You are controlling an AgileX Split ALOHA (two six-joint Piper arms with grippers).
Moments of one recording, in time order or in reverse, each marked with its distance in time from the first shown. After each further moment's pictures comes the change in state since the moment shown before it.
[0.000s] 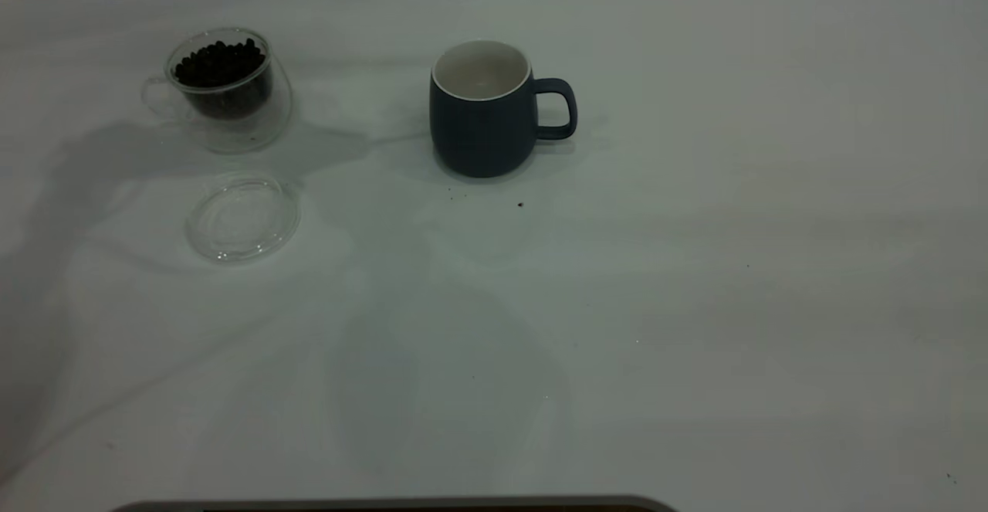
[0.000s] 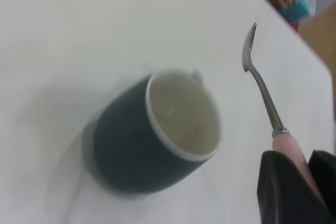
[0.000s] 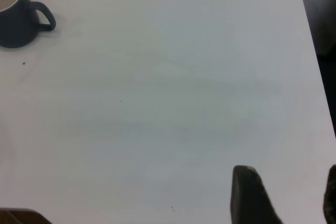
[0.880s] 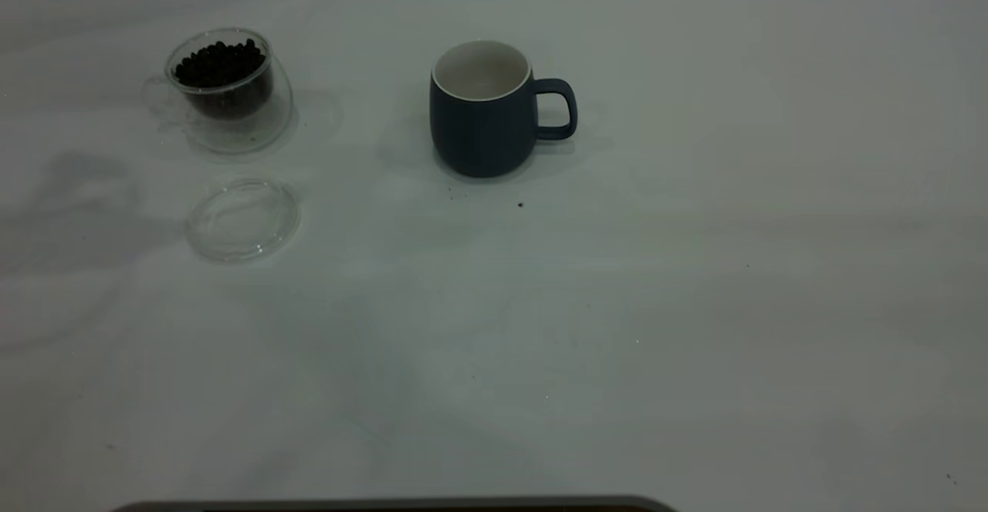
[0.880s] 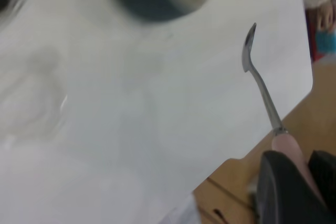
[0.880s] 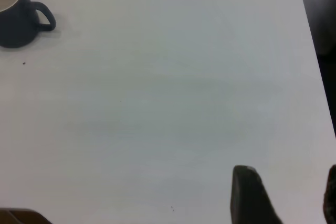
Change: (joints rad) left arm 0.304 -0.439 0.436 0.304 0.020 -0.547; right arm 0.000 0.000 0.000 0.000 0.000 0.000
